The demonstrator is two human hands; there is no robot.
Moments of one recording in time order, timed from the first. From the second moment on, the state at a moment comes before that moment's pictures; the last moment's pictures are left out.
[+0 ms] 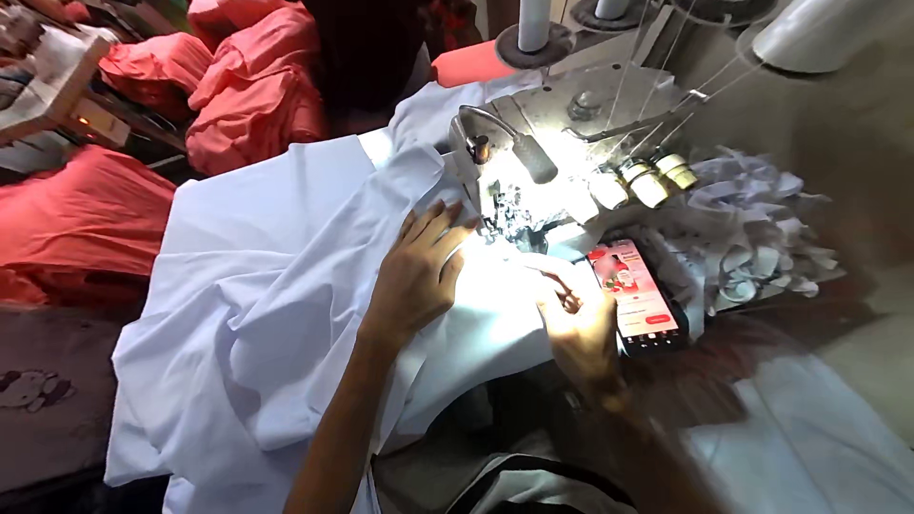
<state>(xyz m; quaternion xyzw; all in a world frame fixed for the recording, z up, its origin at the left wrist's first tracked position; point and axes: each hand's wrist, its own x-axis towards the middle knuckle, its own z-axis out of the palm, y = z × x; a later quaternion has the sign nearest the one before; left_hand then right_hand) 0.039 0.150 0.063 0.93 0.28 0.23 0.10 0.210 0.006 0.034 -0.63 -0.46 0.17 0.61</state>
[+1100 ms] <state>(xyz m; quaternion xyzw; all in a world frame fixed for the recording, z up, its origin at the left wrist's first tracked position) 0.029 0.152 0.078 0.96 0.22 0.16 0.06 0.226 0.002 0.021 -0.58 -0.46 0.20 0.64</state>
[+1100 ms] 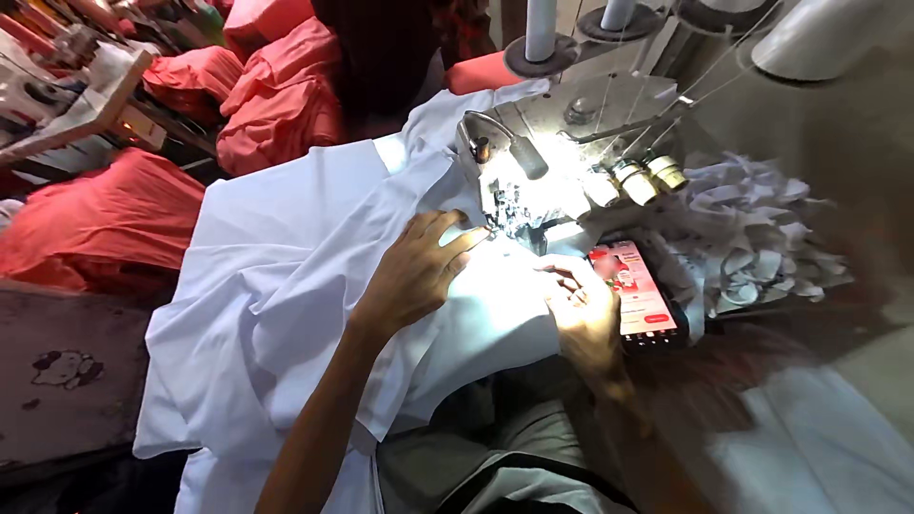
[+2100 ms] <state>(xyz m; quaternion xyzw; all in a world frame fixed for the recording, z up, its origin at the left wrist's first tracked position) 0.044 0.119 0.111 0.89 0.11 0.31 0.31 0.218 -0.024 0.026 -0.57 -0.44 0.26 0.64</state>
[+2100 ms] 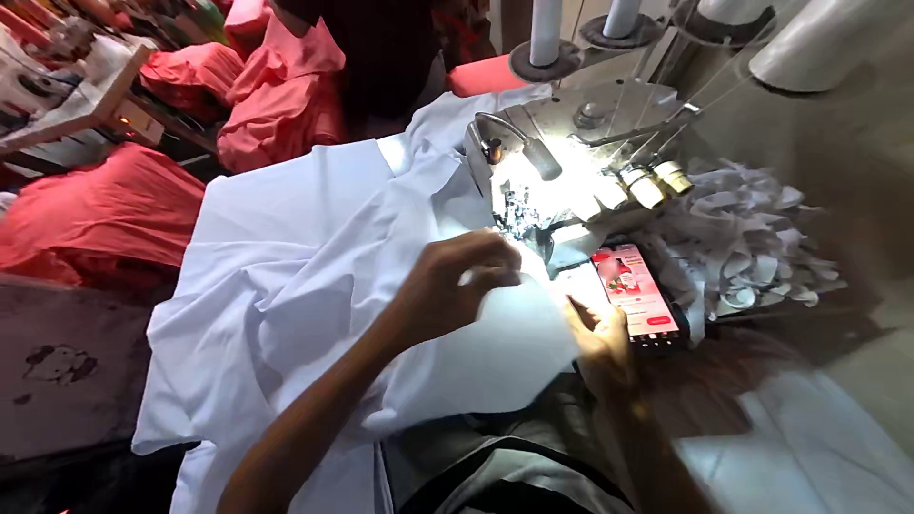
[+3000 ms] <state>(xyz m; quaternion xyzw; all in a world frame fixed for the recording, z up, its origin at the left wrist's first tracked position) -0.317 0.167 0.042 0.75 0.65 0.14 0.04 0.231 -0.031 0.024 -0.61 -0.51 0.26 0.55</state>
